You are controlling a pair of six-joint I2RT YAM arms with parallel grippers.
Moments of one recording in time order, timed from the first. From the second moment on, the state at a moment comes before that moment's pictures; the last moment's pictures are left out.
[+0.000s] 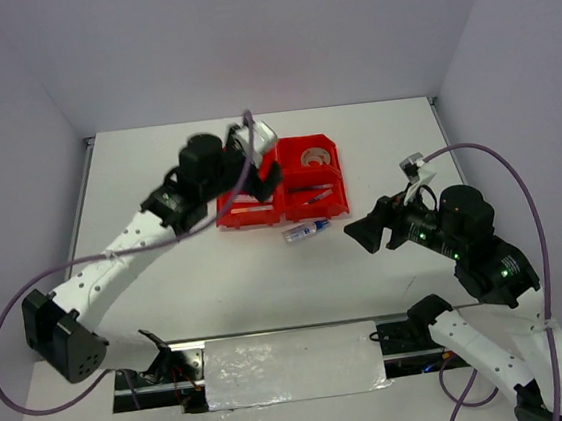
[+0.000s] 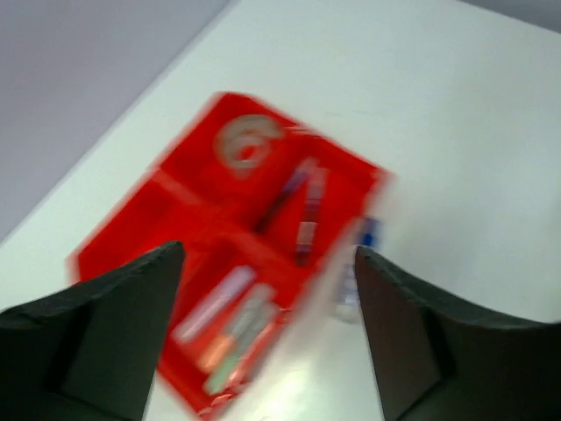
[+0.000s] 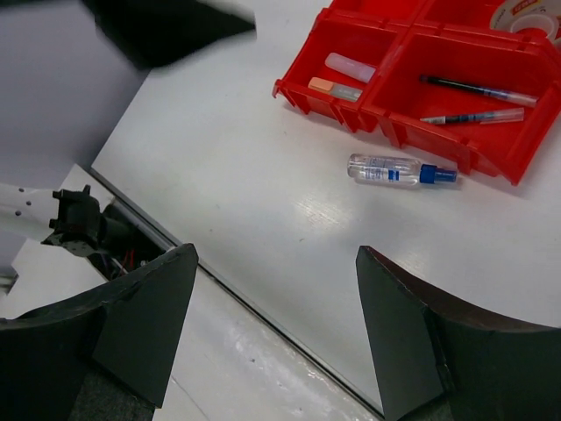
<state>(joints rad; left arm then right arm) -0.60 1.39 1.33 -0.22 0.19 0.20 0.44 0.58 0.99 -0.71 -0.30 0.39</state>
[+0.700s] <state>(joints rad) -0.86 1.77 1.17 -0.14 0.13 0.31 0.44 0.54 0.97 -0.72 -0.30 0.38</state>
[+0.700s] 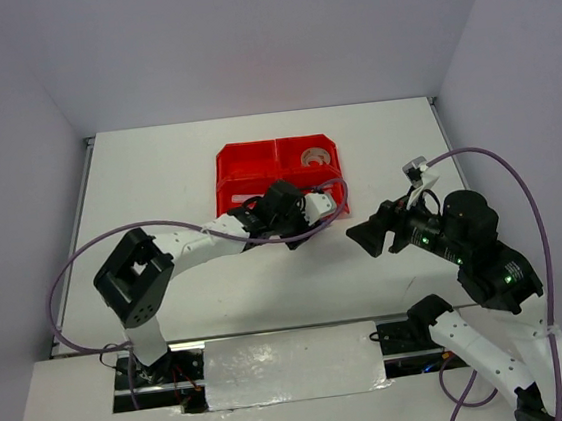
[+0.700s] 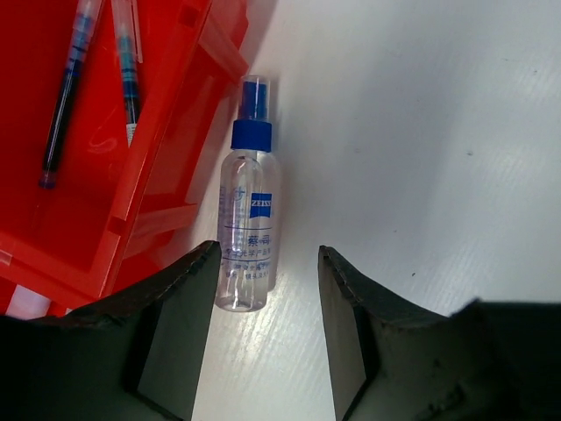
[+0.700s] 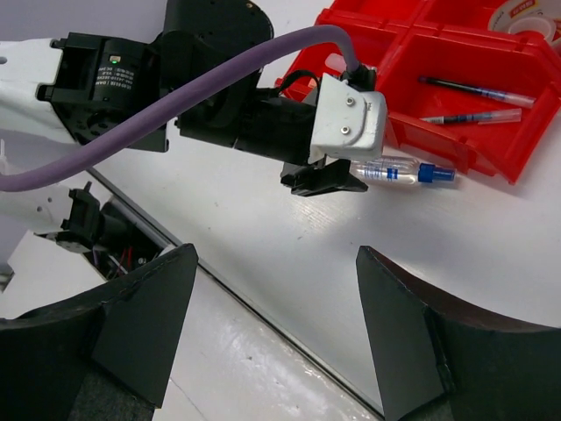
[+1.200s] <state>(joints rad) -0.85 1.82 1.18 -0.14 0.10 0.31 0.44 0.55 0.97 -0.72 -0.31 0.38</state>
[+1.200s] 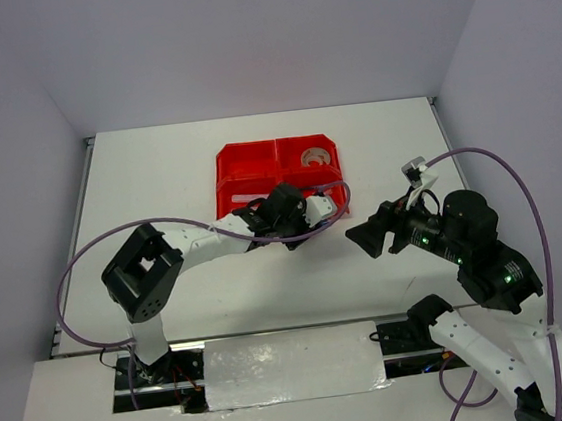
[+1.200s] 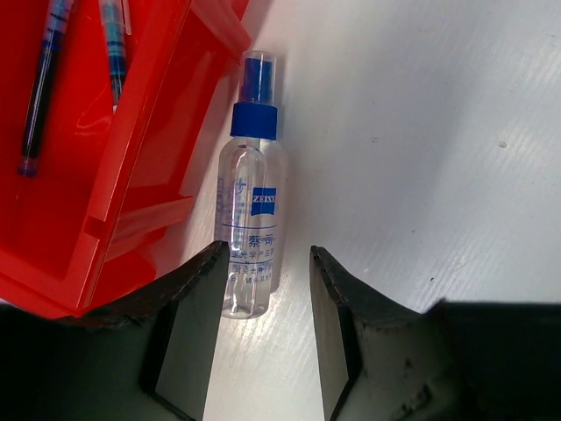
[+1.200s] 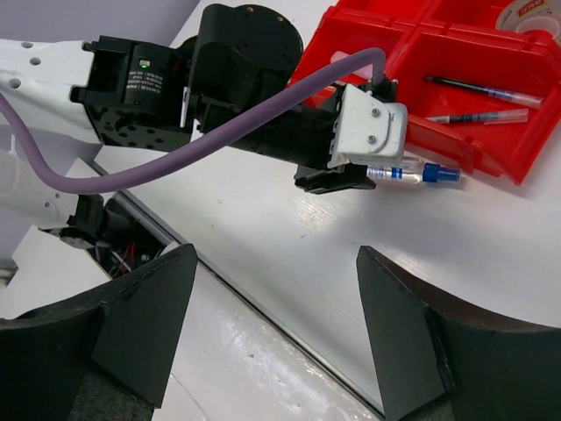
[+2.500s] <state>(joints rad) -0.90 1.85 1.06 -0.04 0.12 0.28 0.44 0.54 0.97 -0.72 -0.36 0.37</state>
